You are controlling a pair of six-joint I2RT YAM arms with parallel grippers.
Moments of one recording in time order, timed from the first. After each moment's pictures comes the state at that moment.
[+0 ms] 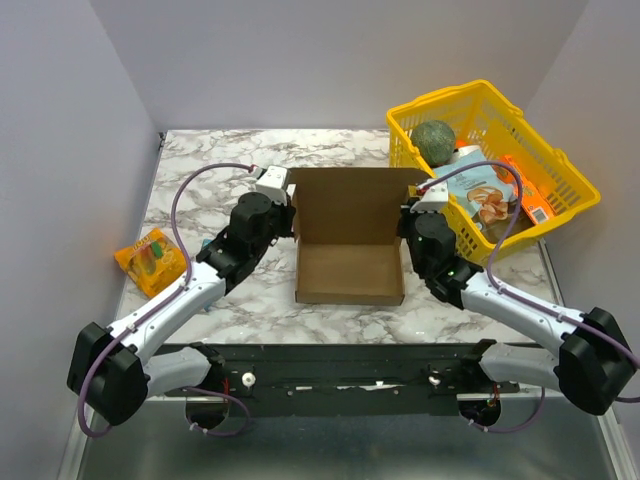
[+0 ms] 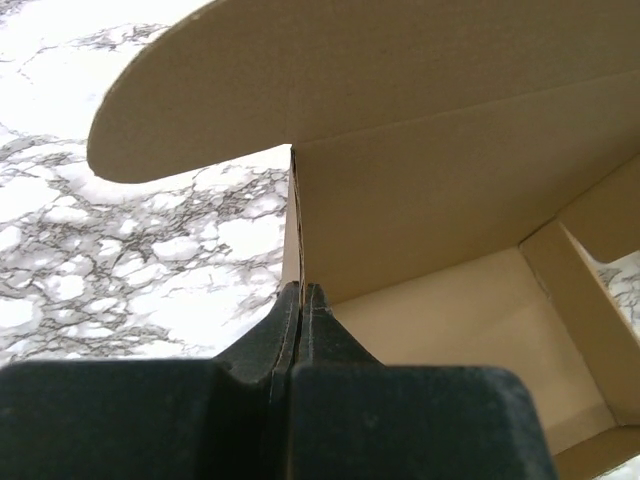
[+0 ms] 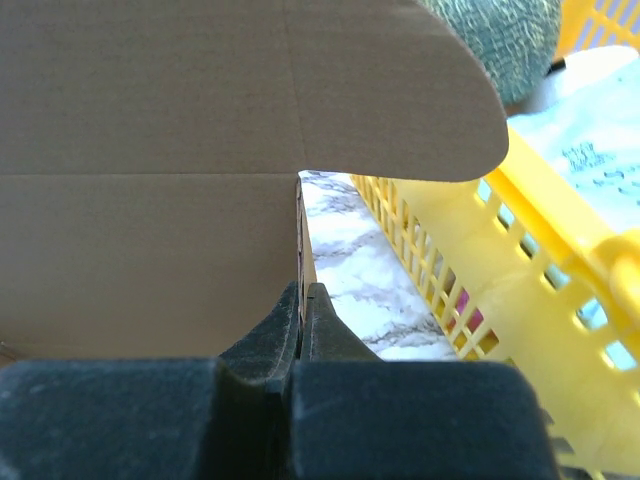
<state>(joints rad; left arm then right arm) -0.59 1.14 0.83 0.01 -0.15 -0.23 0.69 1.16 0.65 0.37 0.63 0.14</state>
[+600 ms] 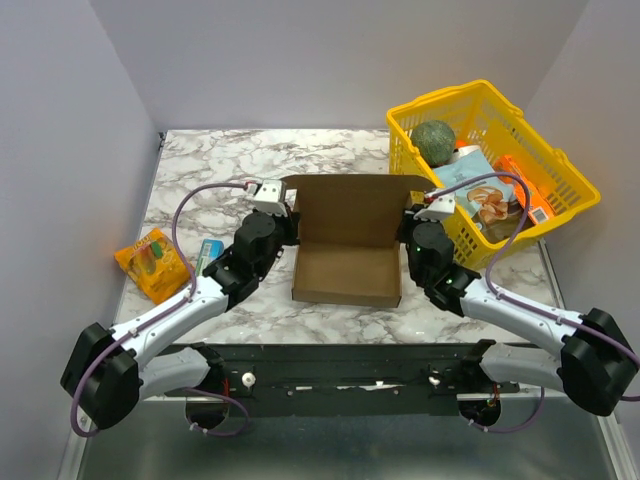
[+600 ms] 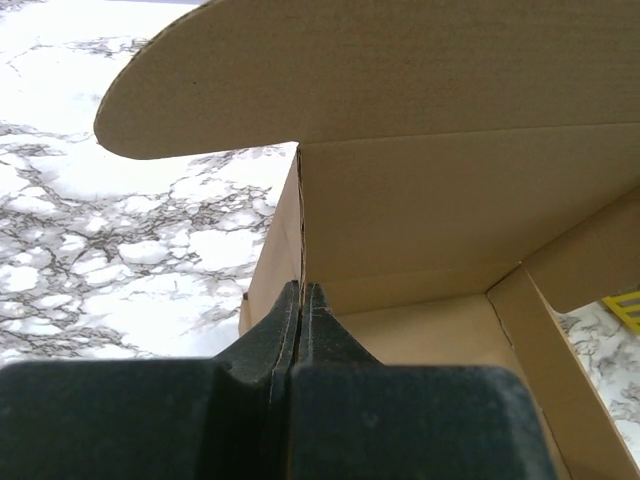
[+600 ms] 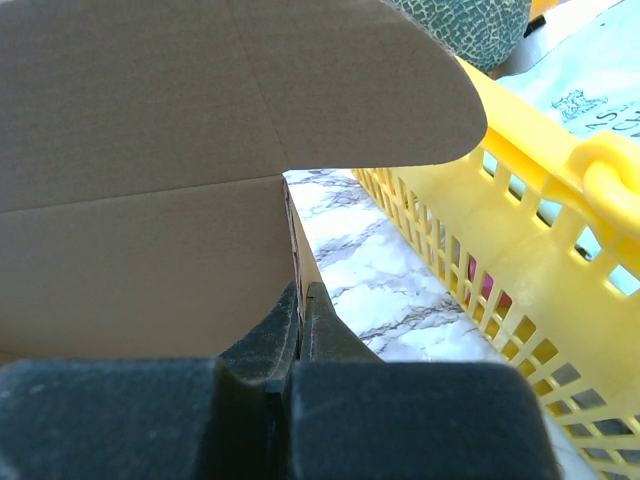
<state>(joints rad) -0.69 1.11 0.68 0.22 -0.30 -0.35 0.74 1.15 0.59 0.43 0.75 0.27</state>
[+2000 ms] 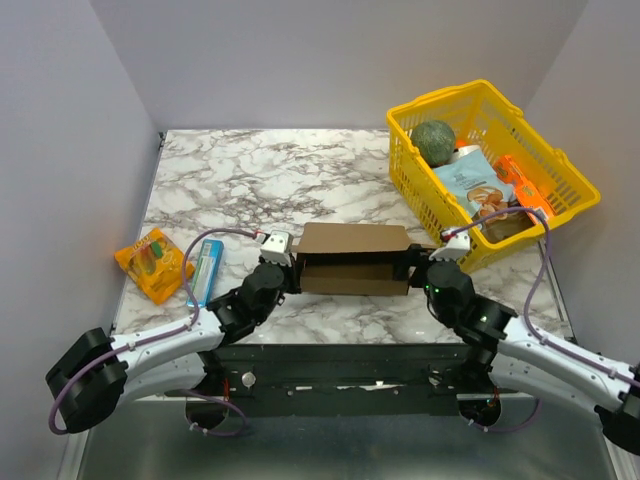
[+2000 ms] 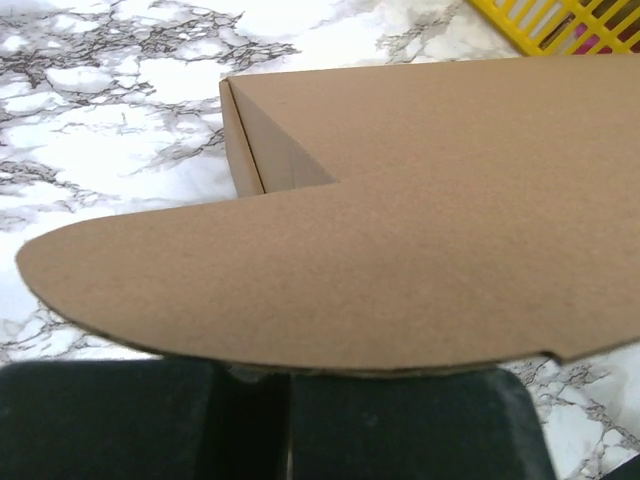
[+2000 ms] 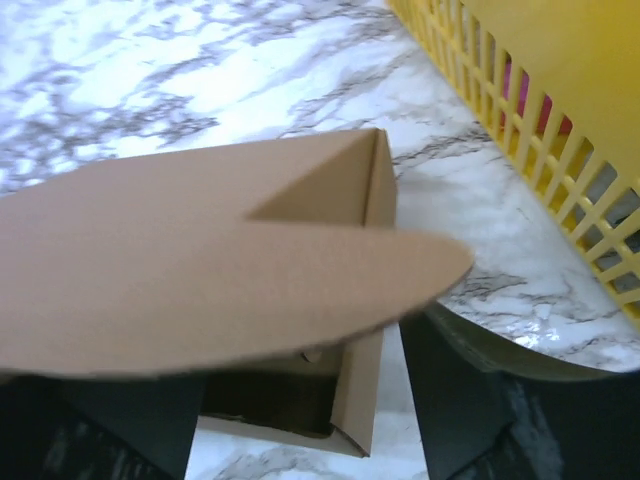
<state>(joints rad) -0.91 0.98 0.35 0.29 -0.43 -0.45 0.88 0.76 0.42 -0.03 0.70 0.55</state>
